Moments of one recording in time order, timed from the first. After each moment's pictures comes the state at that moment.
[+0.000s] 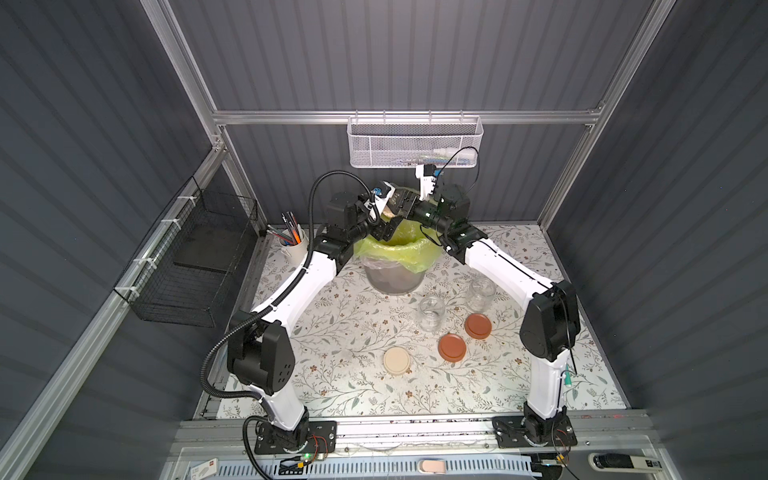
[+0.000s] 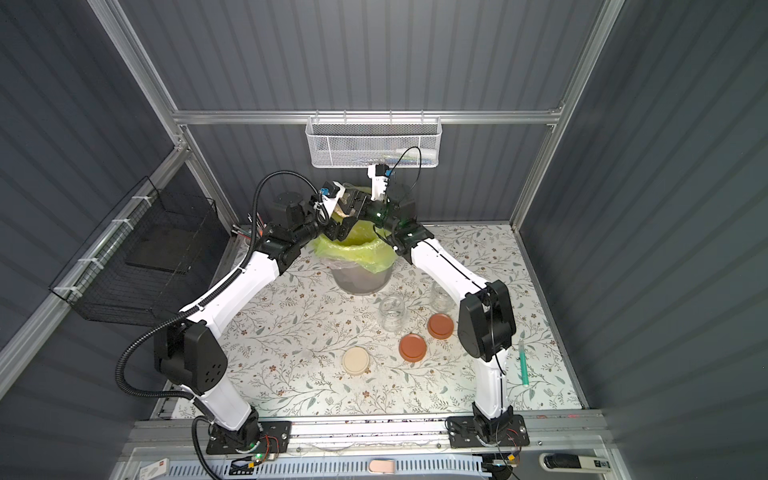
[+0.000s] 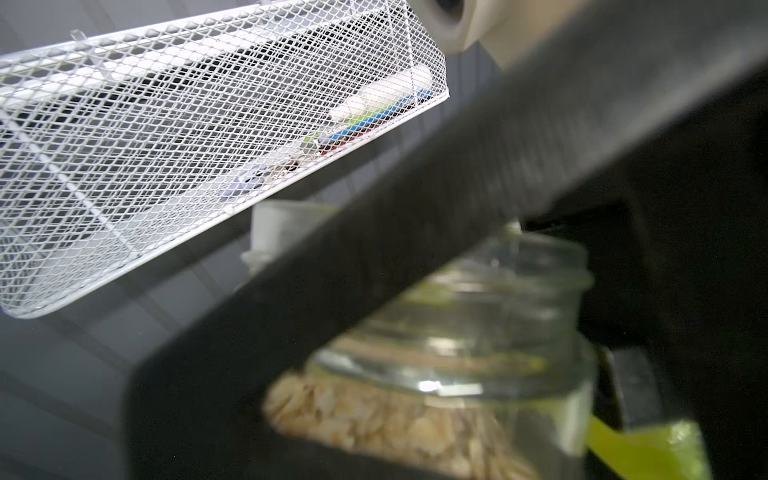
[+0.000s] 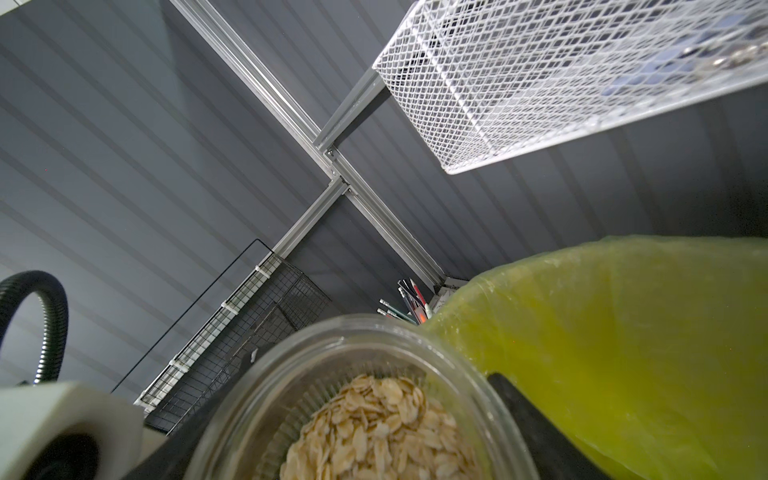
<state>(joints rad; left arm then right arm) -0.42 1.71 1.55 -0.02 0.30 0.29 0.54 1.99 1.80 0.25 -0.41 0.74</state>
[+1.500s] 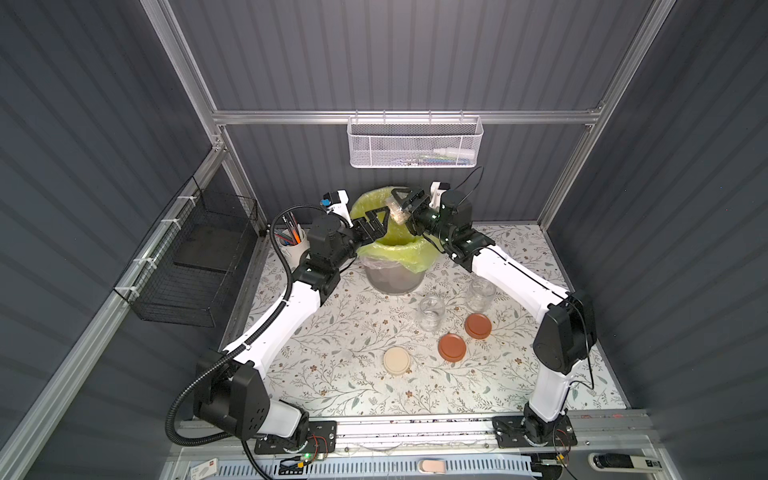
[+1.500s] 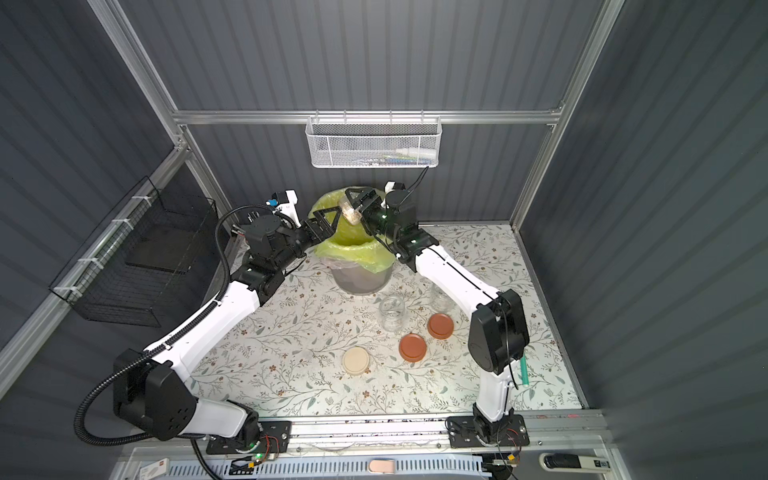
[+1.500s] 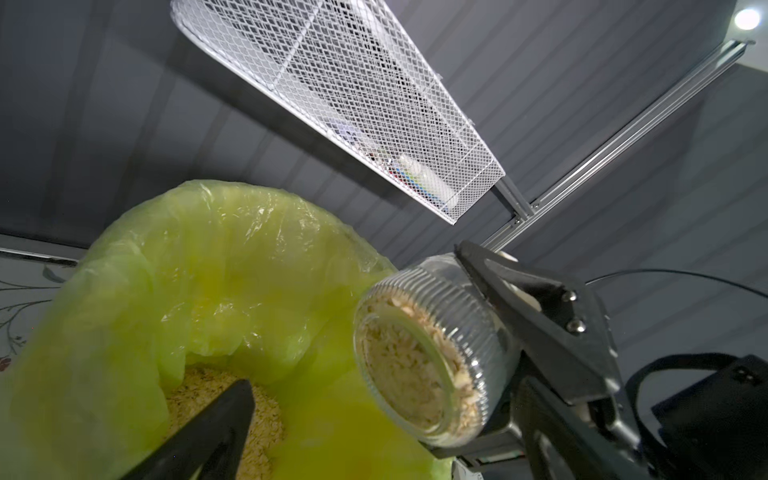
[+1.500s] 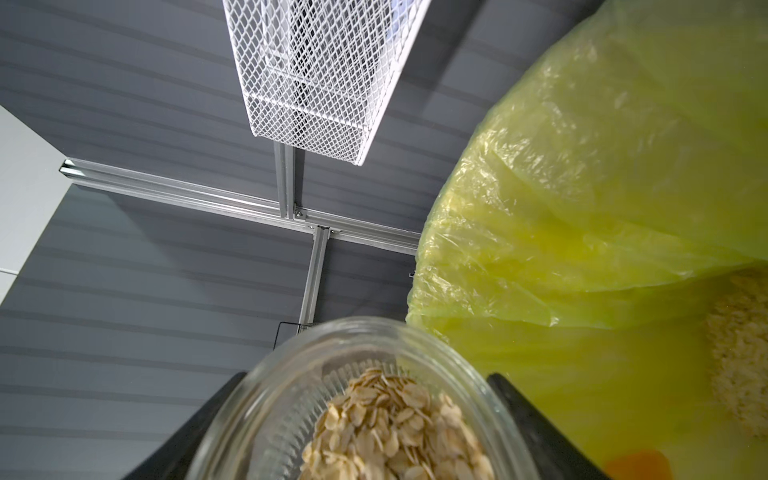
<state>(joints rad) -0.45 1.44 1.23 0.19 0.17 -0.74 0.57 1.86 1.69 0.11 -0.19 1.29</state>
